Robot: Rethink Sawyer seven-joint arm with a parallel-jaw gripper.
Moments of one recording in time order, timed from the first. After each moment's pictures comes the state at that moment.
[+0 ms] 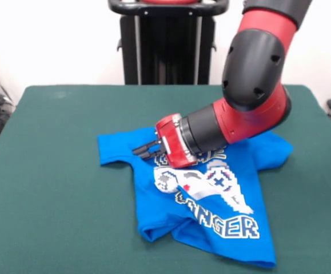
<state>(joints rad) 0.41 0.23 -0.77 0.97 -0.26 0.87 3.07</state>
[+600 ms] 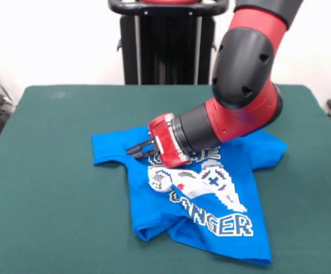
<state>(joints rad) 0.39 0.23 -0.77 1.00 -0.26 0.83 3.07</state>
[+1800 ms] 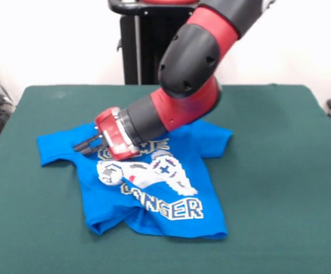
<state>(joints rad) 0.35 0.37 -0.97 1.12 -0.29 0.45 3.07</state>
